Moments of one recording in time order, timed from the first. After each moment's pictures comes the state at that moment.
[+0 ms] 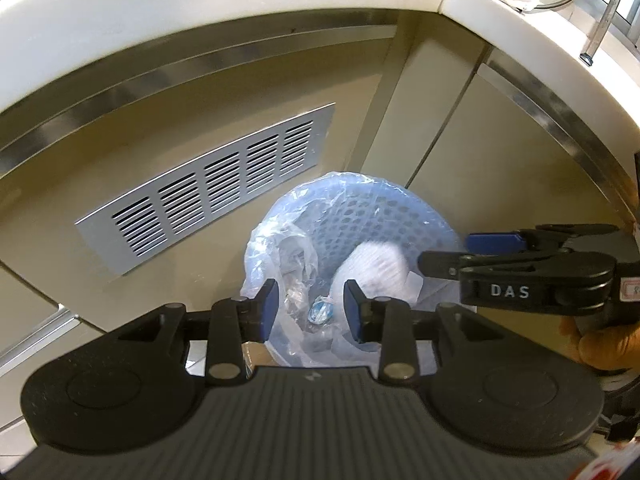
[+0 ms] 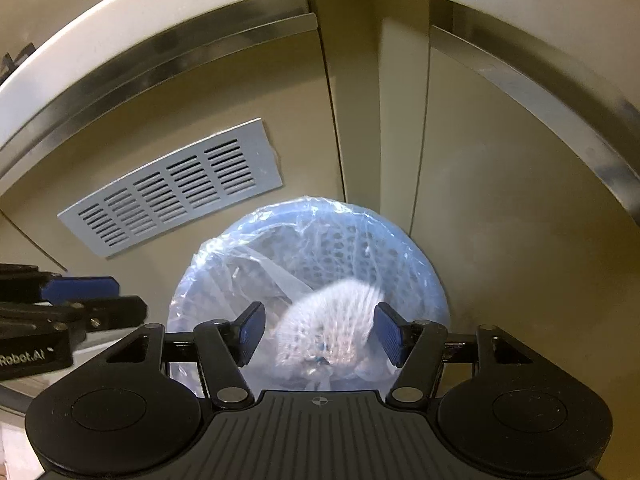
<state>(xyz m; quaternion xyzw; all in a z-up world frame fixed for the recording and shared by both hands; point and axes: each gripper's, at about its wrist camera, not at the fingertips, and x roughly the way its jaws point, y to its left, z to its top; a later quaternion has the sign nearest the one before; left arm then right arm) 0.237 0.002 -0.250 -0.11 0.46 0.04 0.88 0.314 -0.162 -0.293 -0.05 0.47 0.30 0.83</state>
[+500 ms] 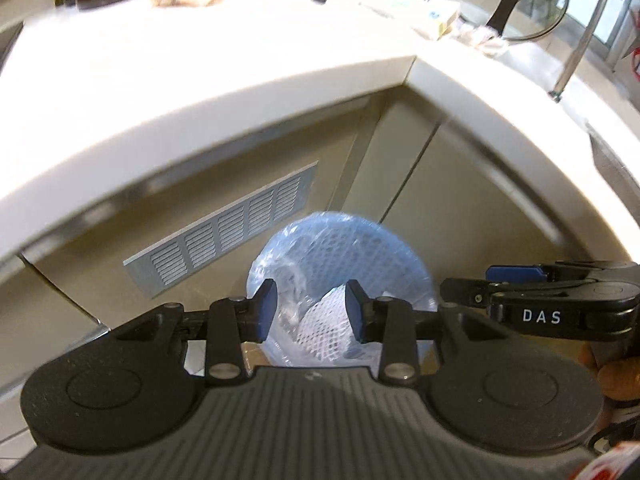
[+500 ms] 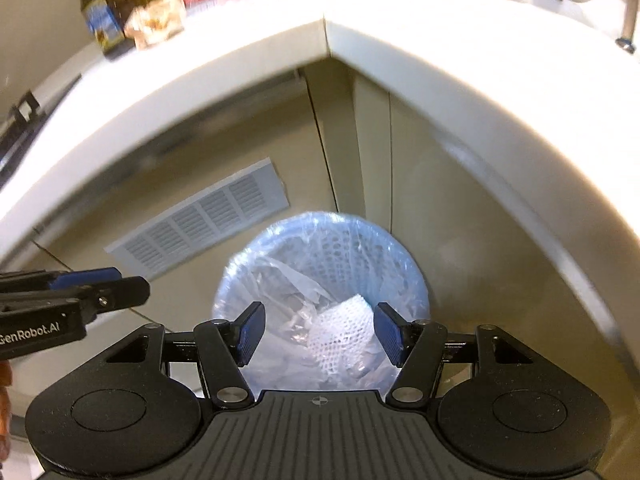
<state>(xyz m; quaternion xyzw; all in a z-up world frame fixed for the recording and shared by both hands) 0.213 0.007 -0.175 -0.11 0.44 0.03 0.89 0.273 -0.181 -0.204 0.00 0.47 0.25 0.84</state>
